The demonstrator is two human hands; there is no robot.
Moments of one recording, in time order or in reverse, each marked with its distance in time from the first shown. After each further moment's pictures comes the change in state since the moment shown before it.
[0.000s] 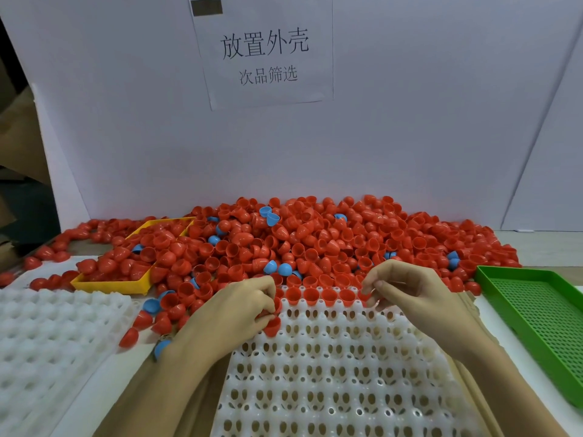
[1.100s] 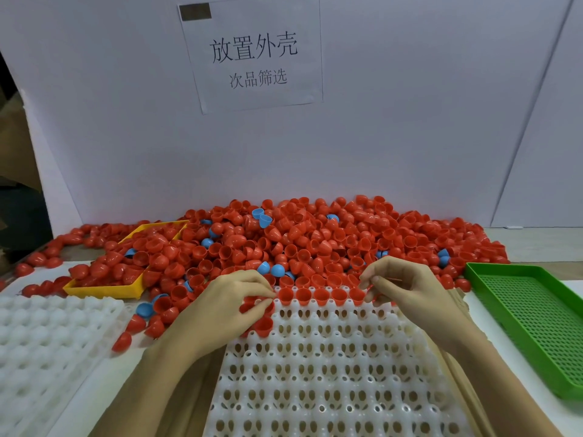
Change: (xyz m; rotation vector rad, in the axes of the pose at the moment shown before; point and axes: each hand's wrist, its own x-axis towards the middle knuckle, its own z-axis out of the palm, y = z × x) left_hand -0.001 -0.002 -0.003 -0.236 0.168 -0.069; right_hand 0.004 0.009 -0.008 0.013 0.056 0.031
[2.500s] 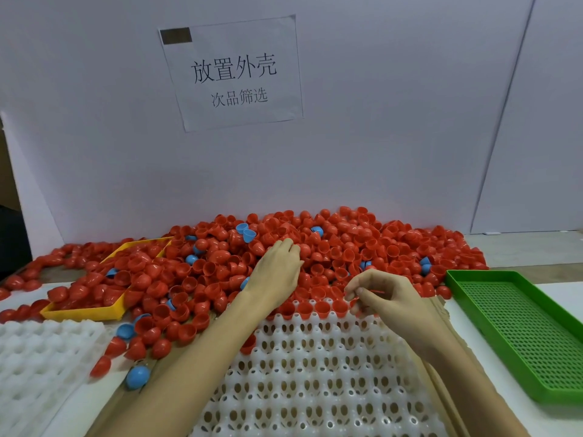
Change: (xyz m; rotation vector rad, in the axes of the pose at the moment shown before) left_hand 0.125 0.027 0.064 0.300 0.124 0.016; right_hand 0.003 0.009 -0.003 0.039 0.043 0.077
